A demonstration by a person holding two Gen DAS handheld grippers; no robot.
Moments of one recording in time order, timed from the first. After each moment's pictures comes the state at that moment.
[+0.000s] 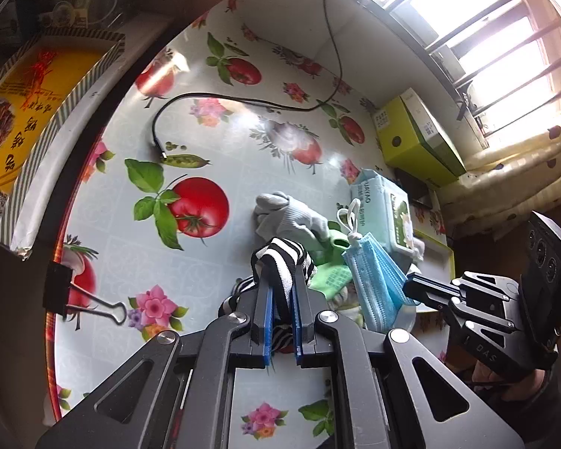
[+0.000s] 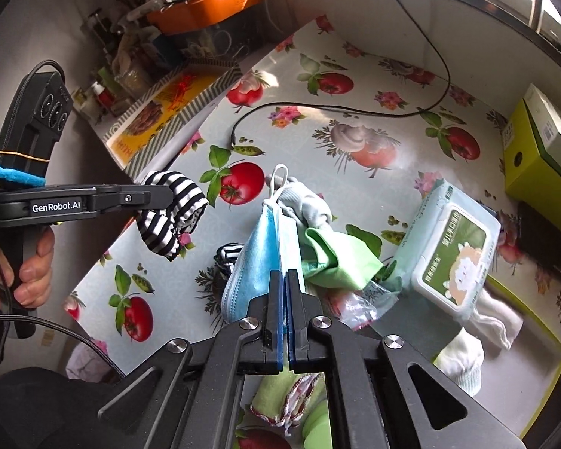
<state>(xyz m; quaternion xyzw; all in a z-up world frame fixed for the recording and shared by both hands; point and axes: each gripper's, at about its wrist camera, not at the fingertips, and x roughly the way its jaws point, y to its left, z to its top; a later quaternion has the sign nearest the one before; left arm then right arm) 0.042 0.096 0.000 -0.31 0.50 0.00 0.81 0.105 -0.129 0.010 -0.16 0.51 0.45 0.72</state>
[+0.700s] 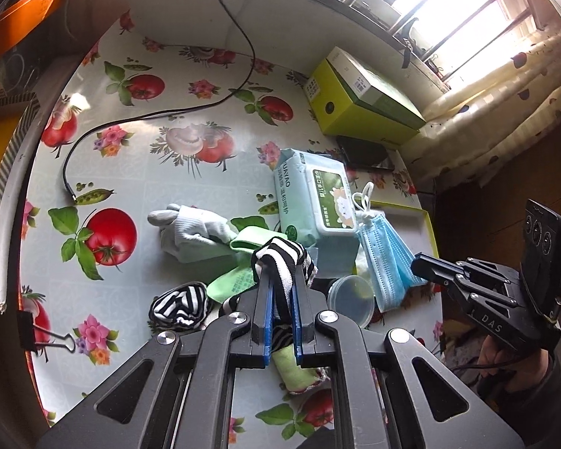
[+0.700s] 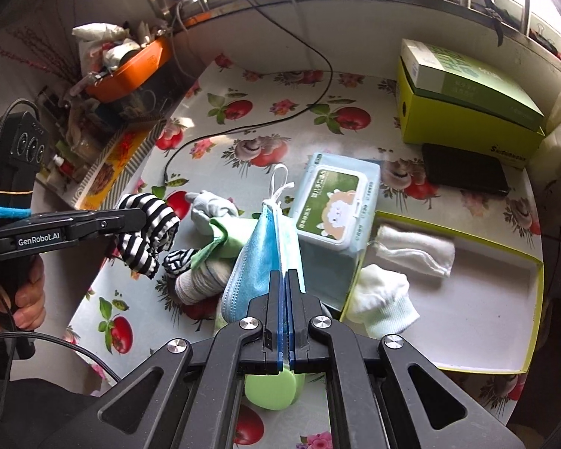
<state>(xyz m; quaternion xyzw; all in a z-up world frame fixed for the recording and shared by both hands) 0.089 0.009 0.033 -0.22 0.52 -0.07 0.82 0.131 -0.244 0.027 -0.06 0.51 0.35 0.78</state>
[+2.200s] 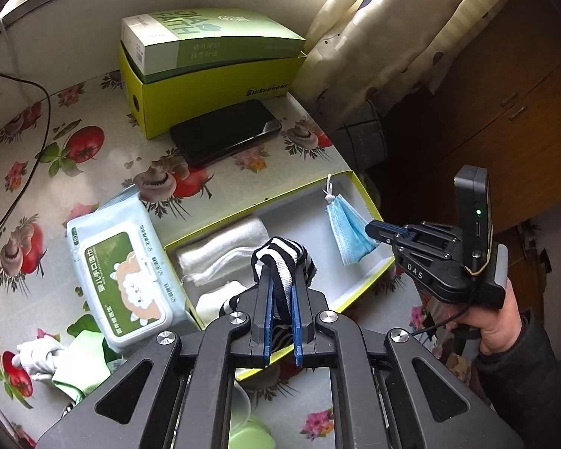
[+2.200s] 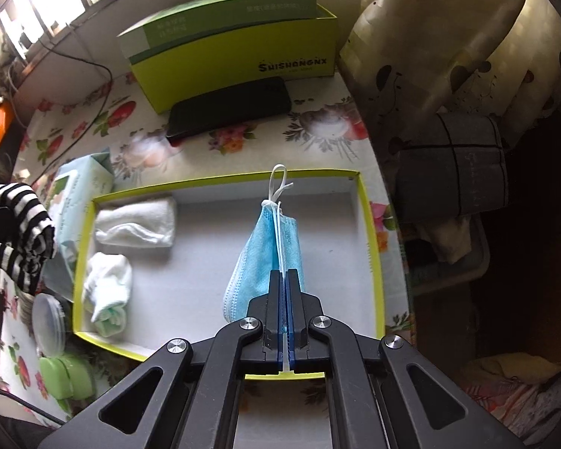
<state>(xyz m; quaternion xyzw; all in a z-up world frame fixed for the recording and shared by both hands) 0.218 -0.200 0.030 -0.08 0.56 -0.22 0.79 0.231 -0.445 -0.065 -0.04 0.55 0.13 0.83</state>
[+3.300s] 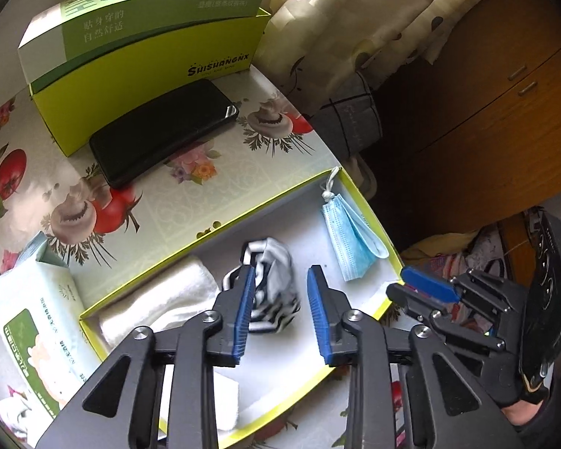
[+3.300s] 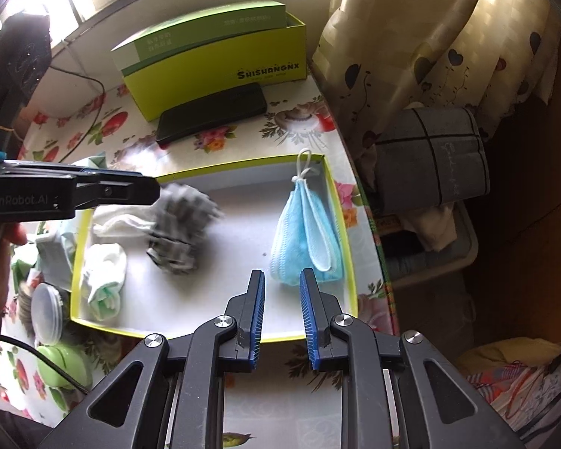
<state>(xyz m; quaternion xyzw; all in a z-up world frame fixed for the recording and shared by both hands) 0.272 -0.277 -0.026 -0.05 0.59 -0.25 0.77 0.194 -0.461 -0.054 0.00 0.53 0.12 0.84</state>
